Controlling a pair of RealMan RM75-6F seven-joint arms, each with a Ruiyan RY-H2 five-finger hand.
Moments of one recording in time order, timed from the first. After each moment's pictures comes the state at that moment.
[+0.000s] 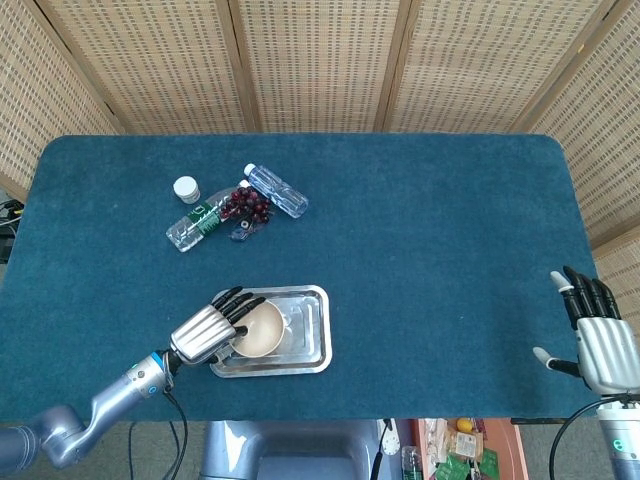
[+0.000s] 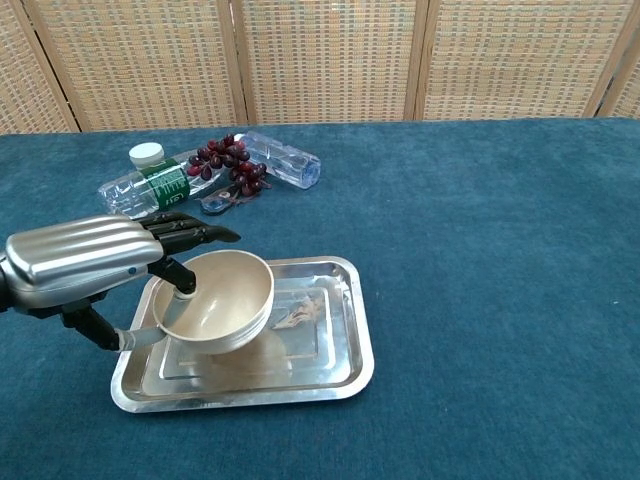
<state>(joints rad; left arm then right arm) -0.61 -1.47 0.05 -1.41 1.75 1.03 0.12 0.10 -1.02 0.10 -1.76 -1.47 1.46 -0.06</state>
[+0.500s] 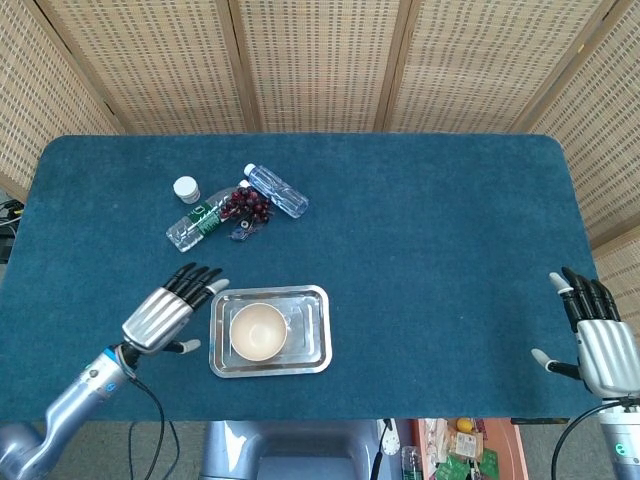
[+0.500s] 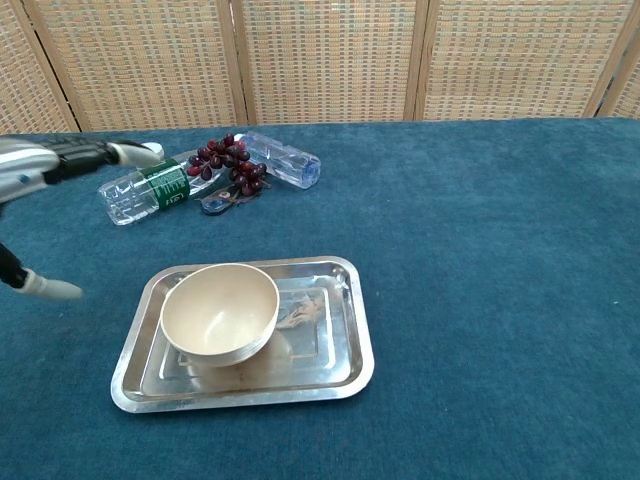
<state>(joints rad) -0.51 -1.26 0.03 -1.60 1.64 1.19 0.10 0.10 -1.01 0.09 -1.77 -1.50 1.48 -0.03</state>
